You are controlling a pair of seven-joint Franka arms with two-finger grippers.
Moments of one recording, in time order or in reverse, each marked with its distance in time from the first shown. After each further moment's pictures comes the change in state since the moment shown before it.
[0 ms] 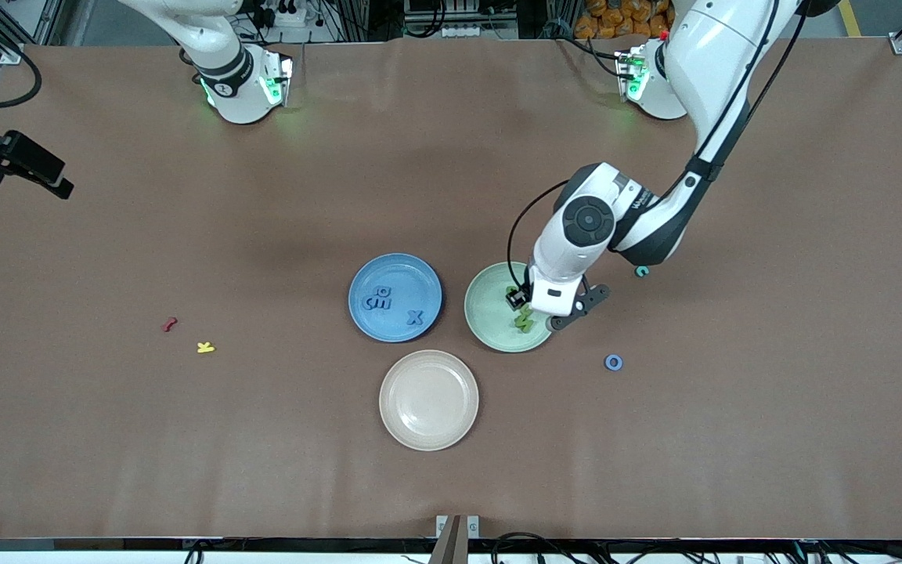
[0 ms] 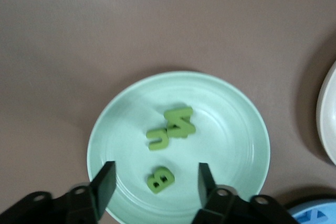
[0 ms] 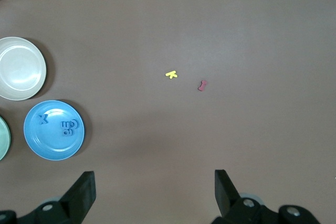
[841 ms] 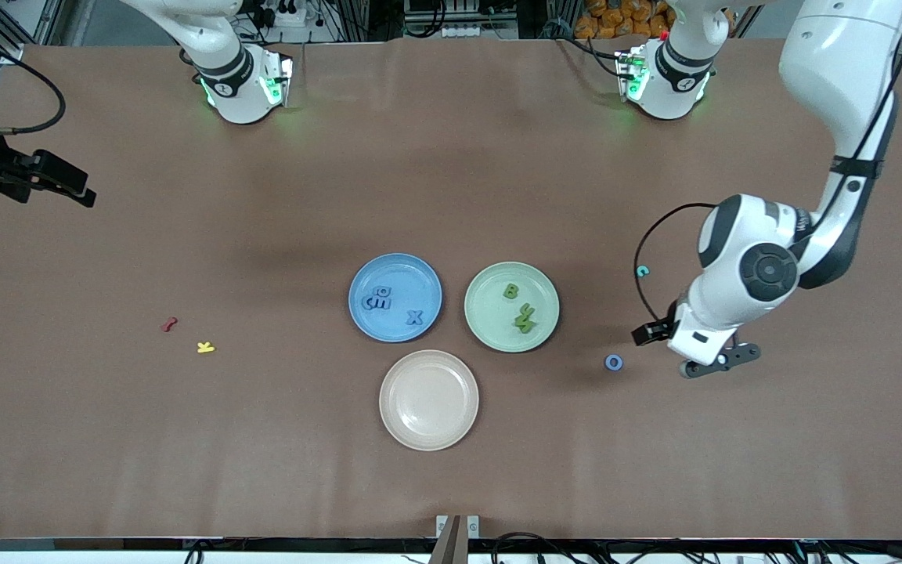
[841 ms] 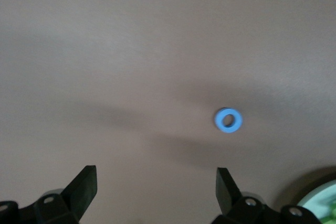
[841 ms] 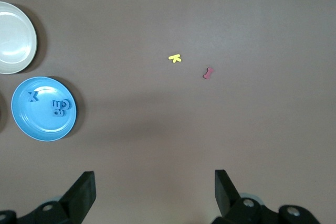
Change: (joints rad) left arm 0.336 -0.083 0.026 0.015 0.081 -0.159 0.658; right arm -0.024 -0.015 -0.002 -0.138 0.034 0.048 -0.102
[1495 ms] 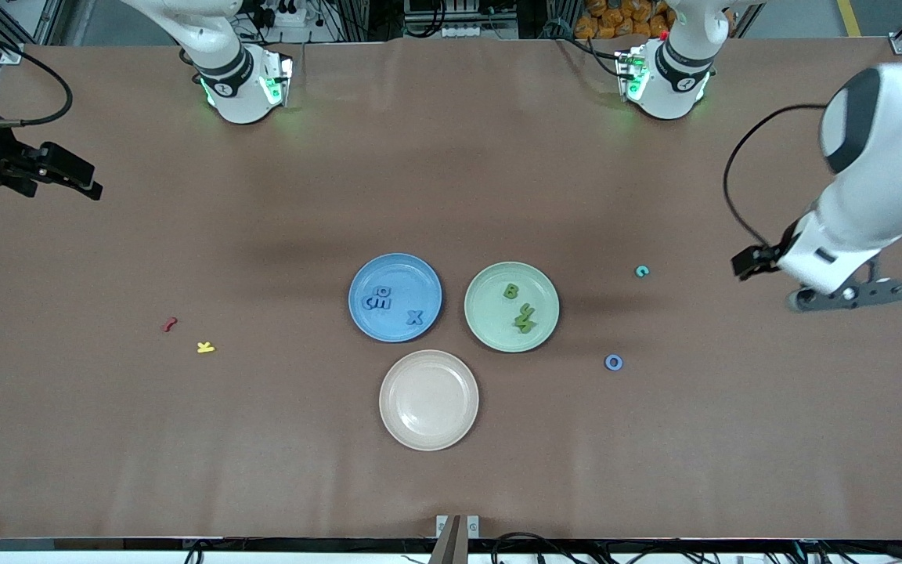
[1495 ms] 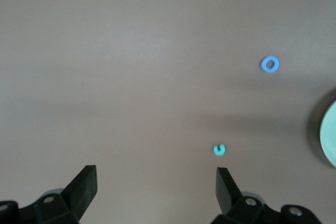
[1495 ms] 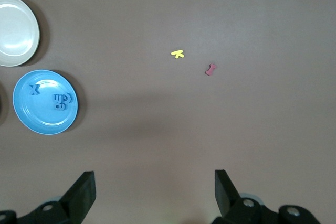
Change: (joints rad) left arm 0.034 -0.361 0.081 0.034 -0.050 -0.423 0.352; right arm 0.000 -0.025 0.003 -0.025 0.008 -0.005 -0.016
